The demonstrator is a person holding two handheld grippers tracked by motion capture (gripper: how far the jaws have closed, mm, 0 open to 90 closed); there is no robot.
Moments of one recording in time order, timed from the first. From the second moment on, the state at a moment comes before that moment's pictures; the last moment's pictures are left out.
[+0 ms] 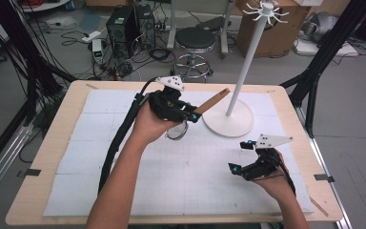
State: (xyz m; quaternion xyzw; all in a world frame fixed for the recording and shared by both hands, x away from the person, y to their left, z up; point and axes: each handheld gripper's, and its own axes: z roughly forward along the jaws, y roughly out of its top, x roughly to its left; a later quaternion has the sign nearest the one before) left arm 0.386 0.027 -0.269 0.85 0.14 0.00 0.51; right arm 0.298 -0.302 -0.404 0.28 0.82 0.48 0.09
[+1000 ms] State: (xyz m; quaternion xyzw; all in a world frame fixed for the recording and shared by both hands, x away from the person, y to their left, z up) left arm 0.437 -0.004 -0.184 0.81 0.14 0.03 0.57; right arm 0.298 -0.304 -0.402 0.28 0.82 0.50 0.09
